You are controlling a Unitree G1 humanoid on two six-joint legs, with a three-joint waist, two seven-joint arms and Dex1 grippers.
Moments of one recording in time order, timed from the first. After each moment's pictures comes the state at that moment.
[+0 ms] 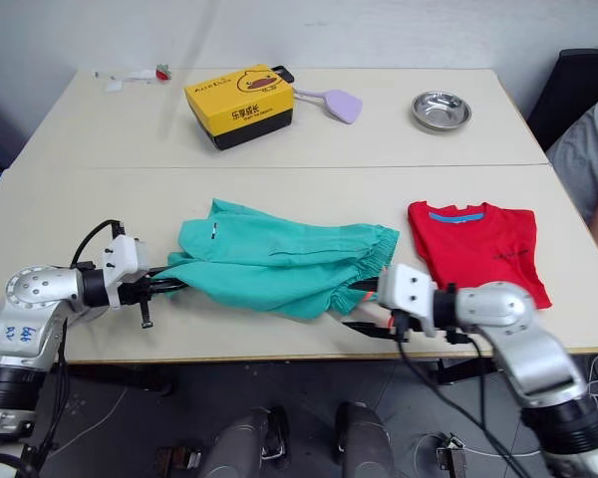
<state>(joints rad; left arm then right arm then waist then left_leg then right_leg) -0.33 0.78 0.07 0.17 -0.29 0.01 -1.11 -0.22 -0.76 0.13 -0.34 0.23 0.25 1.02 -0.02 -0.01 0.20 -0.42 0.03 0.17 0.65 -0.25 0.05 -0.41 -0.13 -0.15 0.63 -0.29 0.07</state>
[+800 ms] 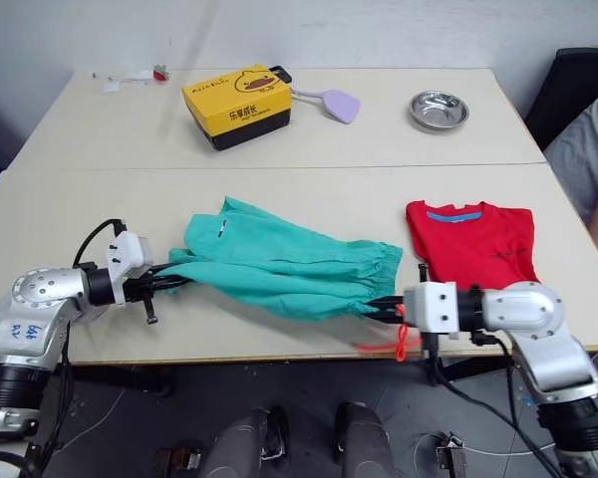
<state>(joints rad) -0.33 0.77 0.08 0.20 -0.27 0.05 -1.05 -0.19 -0.84 0.00 -0.15 0.33 -0.19 1.28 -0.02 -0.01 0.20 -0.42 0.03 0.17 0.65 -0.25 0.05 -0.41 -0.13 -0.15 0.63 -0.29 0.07</state>
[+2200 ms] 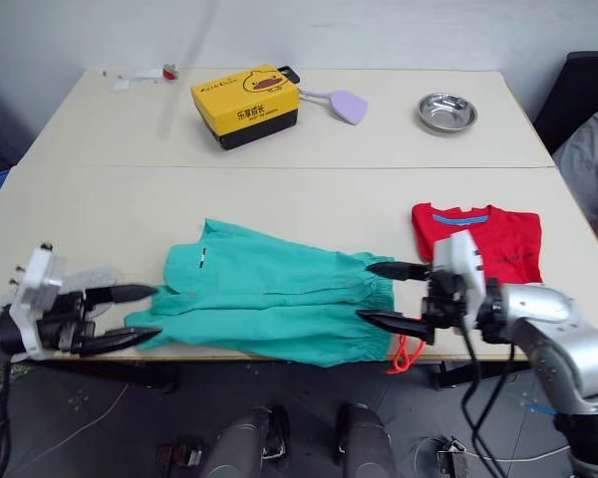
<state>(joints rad) 0.00 0.91 0.41 -0.23 -0.74 0.53 -1.17 -0.15 -0.81 -0.07 -0.39 0.74 0.44 1.05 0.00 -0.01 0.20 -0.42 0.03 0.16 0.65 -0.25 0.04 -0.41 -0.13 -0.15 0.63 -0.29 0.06</state>
